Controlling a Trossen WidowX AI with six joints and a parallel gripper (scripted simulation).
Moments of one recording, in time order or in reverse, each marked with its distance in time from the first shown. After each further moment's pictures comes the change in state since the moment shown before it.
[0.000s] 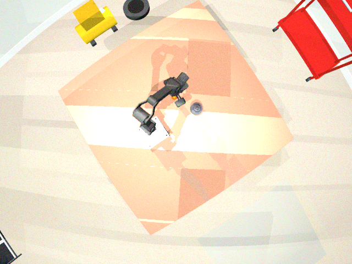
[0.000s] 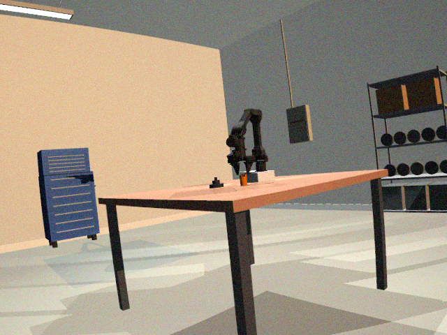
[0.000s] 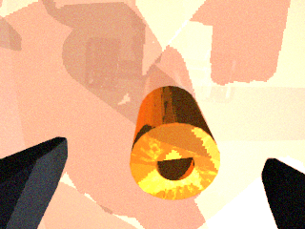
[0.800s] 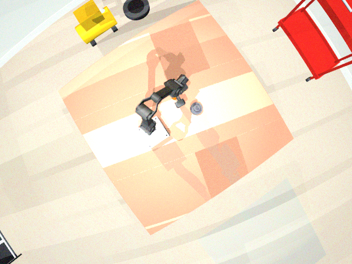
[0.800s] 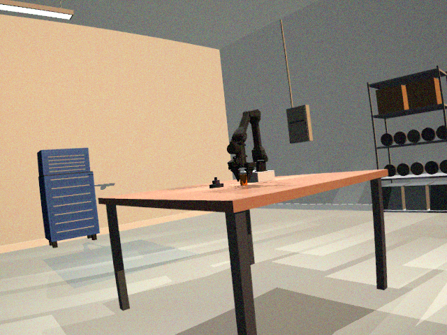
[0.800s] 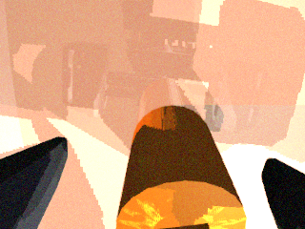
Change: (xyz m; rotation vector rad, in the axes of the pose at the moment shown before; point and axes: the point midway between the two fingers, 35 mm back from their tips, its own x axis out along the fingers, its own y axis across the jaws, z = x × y) arm 0.039 -0.001 -0.001 0.000 0.000 0.000
